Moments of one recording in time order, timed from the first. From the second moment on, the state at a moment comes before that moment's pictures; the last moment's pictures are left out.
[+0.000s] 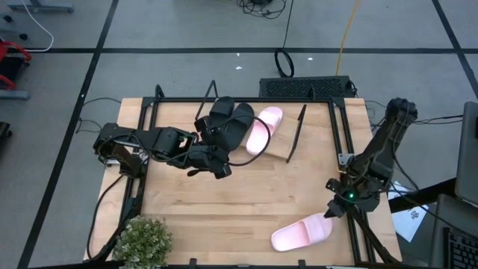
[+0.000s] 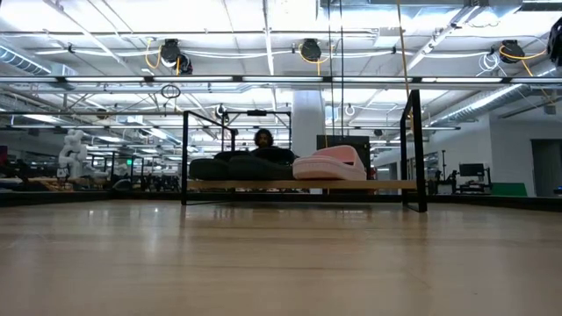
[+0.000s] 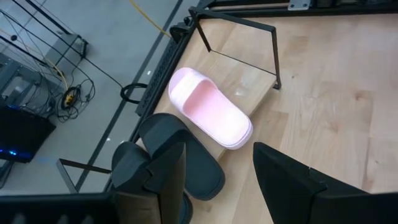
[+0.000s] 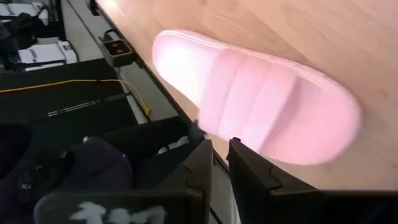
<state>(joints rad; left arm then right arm) -0.25 1.71 1.99 -1.22 -0.67 -0.30 1.03 0.74 0.51 -0.54 0.20 1.95</state>
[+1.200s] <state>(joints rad) -0.25 1.71 1.99 -1.22 -0.68 -0.33 1.10 0.90 0.51 -0.42 0.15 2.00</state>
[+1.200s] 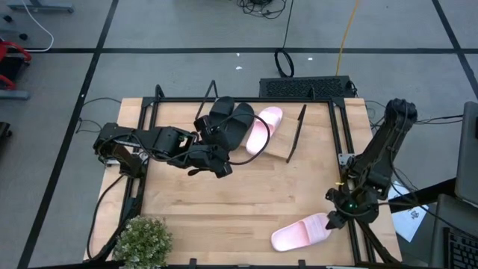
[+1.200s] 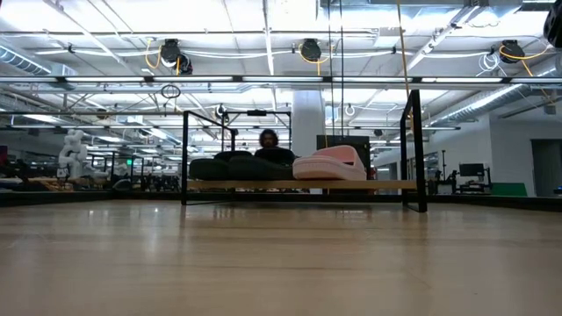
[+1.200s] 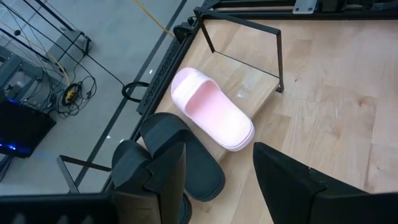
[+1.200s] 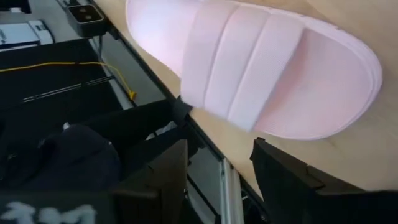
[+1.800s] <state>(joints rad) -0.25 1.71 1.99 -1.22 -0.68 -0.32 1.10 1.03 0.51 -0.29 0.24 2.00</state>
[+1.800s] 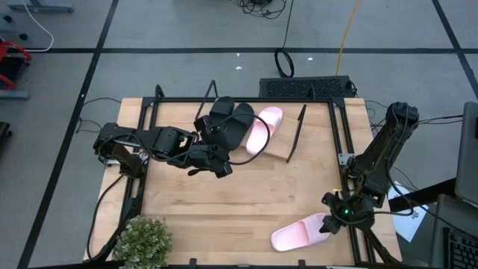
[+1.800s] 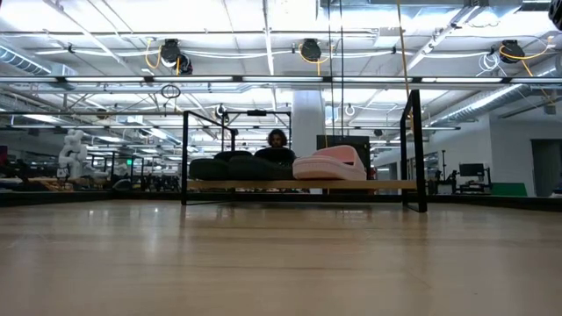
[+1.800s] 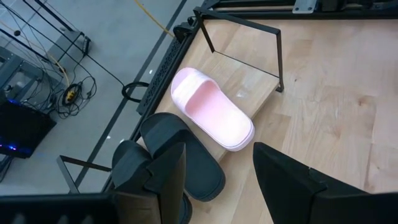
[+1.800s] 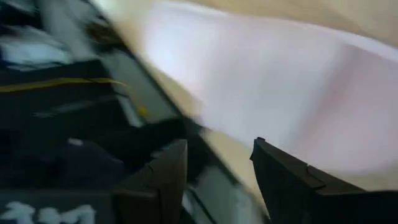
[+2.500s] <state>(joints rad) -0.26 1.71 1.99 -1.22 -0.68 -0.29 1.10 1.10 0.51 0.33 0.92 1.77</state>
